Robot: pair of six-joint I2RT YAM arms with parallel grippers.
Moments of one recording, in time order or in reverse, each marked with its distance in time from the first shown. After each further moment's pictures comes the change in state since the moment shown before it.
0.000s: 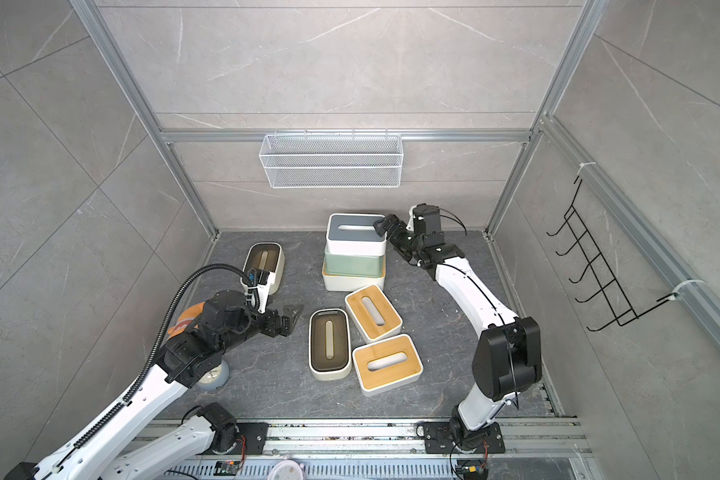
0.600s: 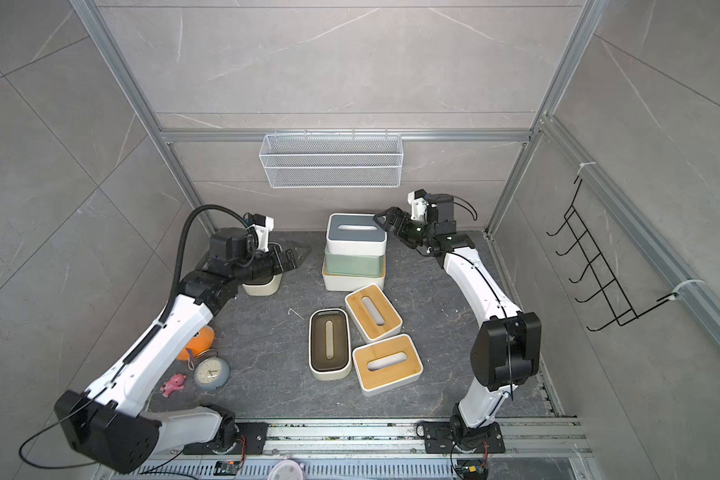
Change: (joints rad) left arm 0.259 0.494 0.438 0.100 0.390 -0.321; right arm -0.083 0.065 0.097 -0.008 -0.307 -0.192
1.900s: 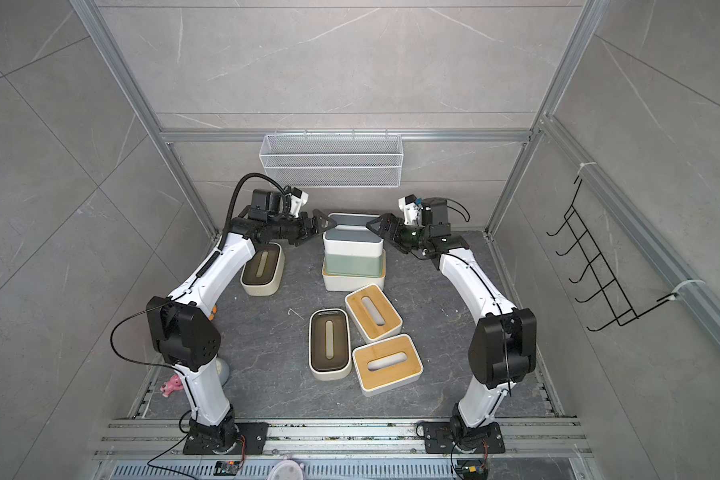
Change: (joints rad) left arm 0.030 0.558 0.563 -0.151 0.286 0.069; right arm 0.024 0.011 -0.023 0.002 -0.083 -0.004
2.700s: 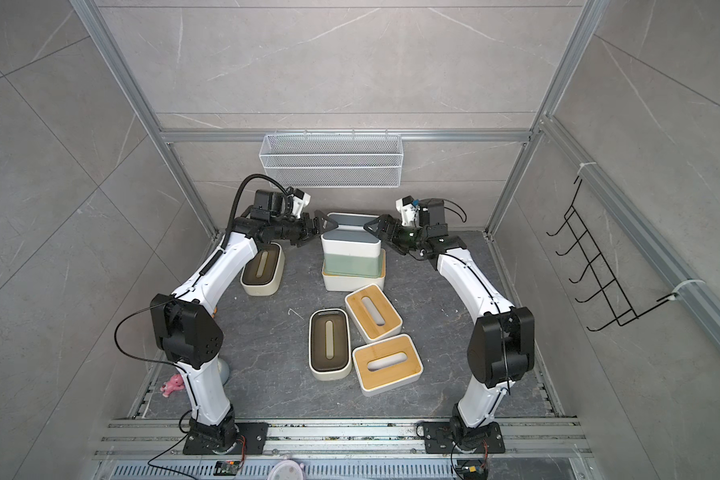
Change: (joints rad) left arm -0.005 0.017 0.008 -0.008 0.017 0.000; right arm 0.013 0.010 0.000 0.000 0.000 0.008
